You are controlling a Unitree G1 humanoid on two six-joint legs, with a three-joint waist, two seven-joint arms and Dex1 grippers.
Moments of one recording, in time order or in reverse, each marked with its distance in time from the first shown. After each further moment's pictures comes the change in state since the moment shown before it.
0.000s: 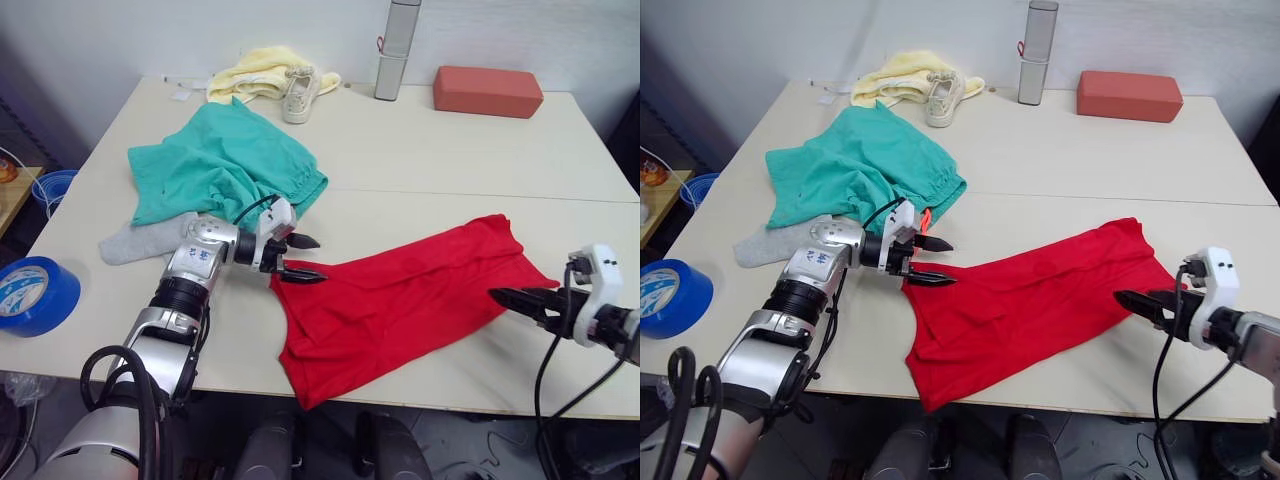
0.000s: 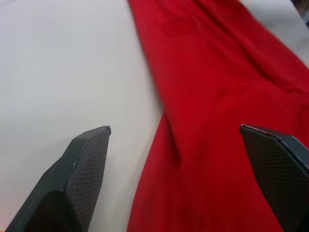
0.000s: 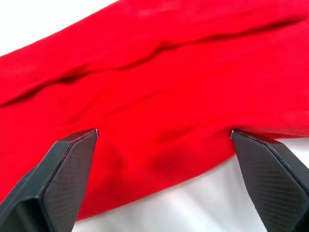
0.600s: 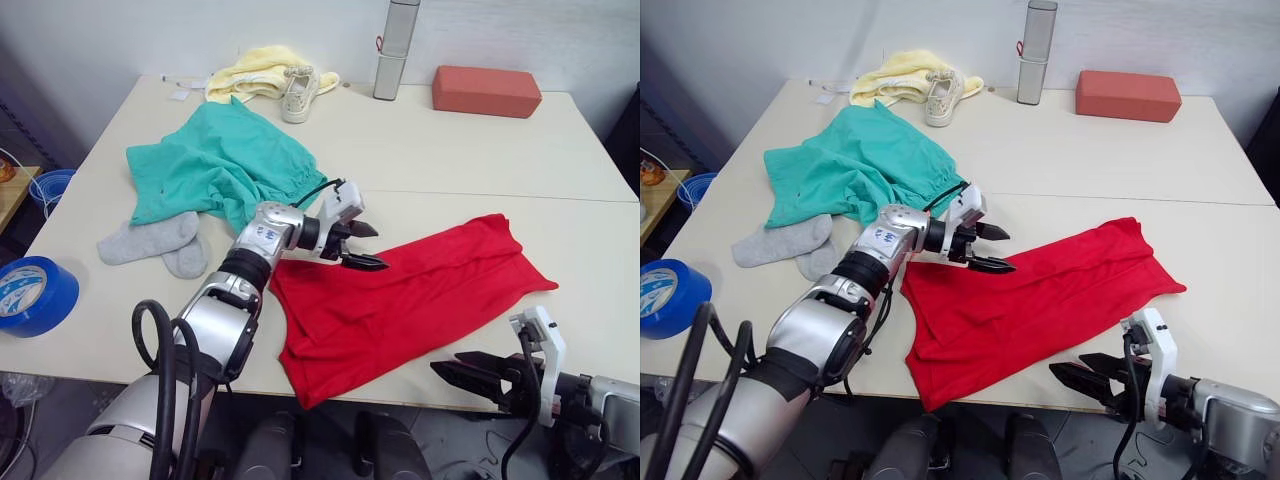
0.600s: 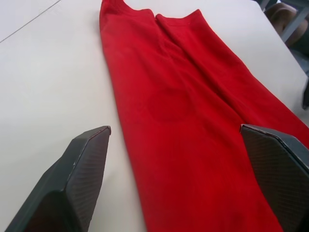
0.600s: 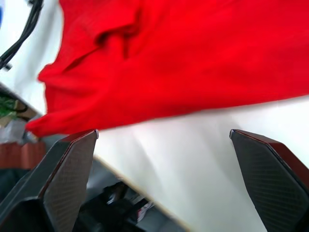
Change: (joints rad) left arm -0.290 -0.277 -0.015 0.402 0.074 -0.111 0.131; right arm 0.218 0.221 -0.092 -0.414 0.551 0.315 -0.324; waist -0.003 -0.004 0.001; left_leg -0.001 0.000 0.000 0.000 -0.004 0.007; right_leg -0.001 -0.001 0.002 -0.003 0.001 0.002
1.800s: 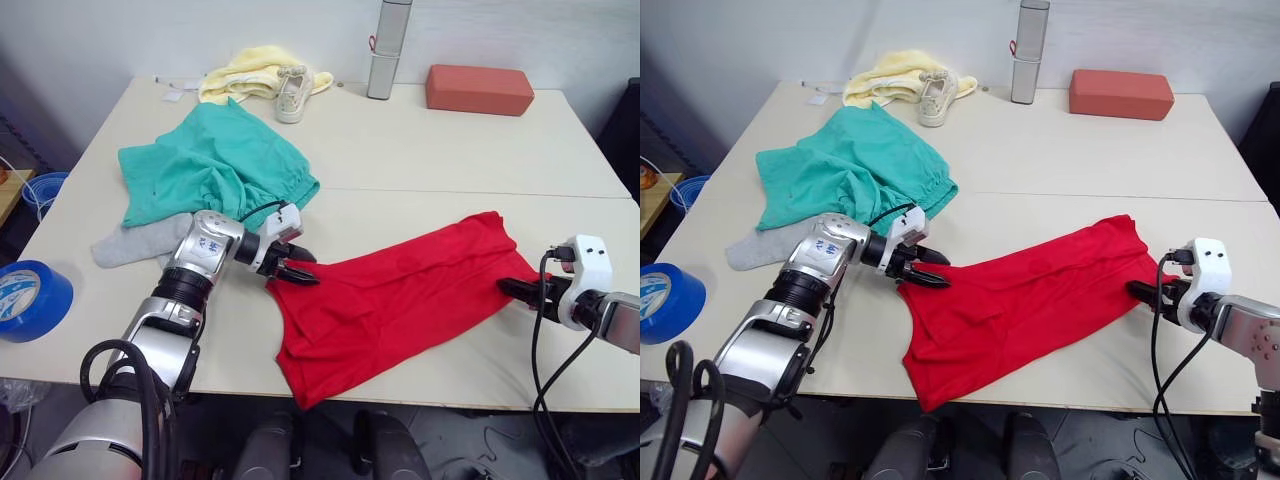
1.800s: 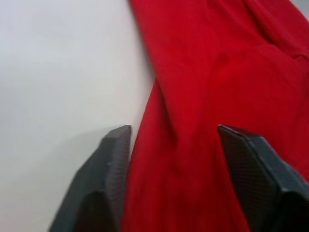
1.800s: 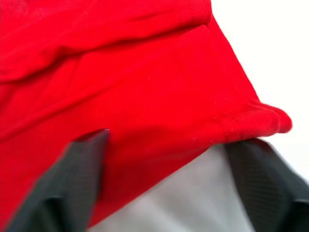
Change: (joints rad) left arm 0.268 0.322 -0.060 -0.418 0.057 0.241 -0.177; right arm -0.393 -0.251 0.324 0.672 -0.536 -0.492 -0.020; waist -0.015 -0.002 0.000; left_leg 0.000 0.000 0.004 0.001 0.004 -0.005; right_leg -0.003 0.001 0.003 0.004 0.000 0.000
